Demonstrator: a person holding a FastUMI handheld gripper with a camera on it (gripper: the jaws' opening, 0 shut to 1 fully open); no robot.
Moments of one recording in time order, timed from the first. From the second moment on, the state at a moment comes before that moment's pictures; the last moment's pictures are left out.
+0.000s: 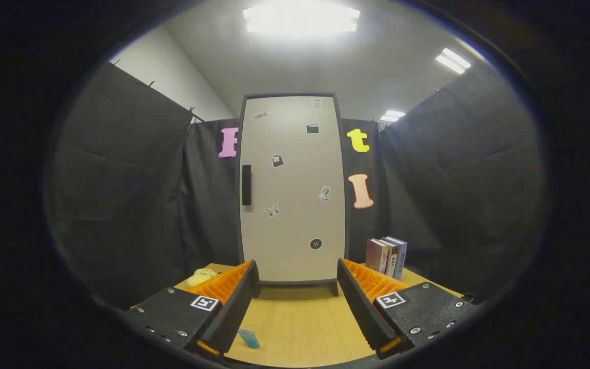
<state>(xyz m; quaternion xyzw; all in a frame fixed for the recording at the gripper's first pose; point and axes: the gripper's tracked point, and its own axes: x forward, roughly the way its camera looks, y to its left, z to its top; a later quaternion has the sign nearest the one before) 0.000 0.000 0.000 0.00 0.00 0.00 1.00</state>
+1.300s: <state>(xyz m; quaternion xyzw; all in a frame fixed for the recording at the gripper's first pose) 0.035 0.011 0.032 0.00 -0.01 0.02 1.00</state>
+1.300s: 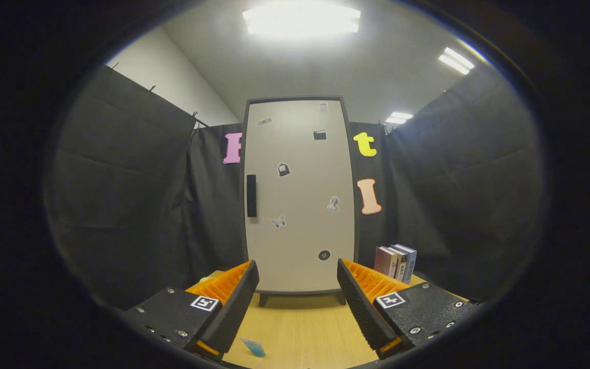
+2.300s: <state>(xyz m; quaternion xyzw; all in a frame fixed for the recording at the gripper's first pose) 0.195 0.070 0.130 0.02 -0.04 0.10 0.99</state>
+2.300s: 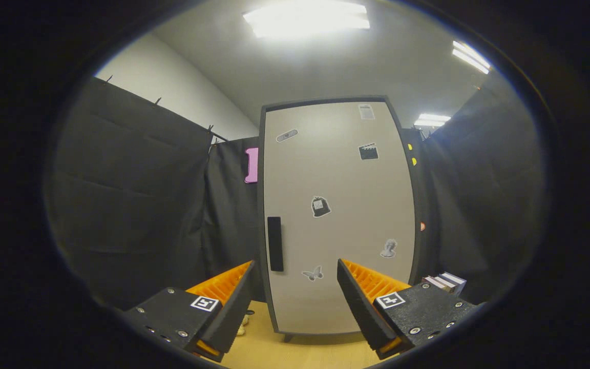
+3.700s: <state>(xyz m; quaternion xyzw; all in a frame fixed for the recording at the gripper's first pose) 0.383 0.157 0.107 0.02 0.00 0.12 0.99</state>
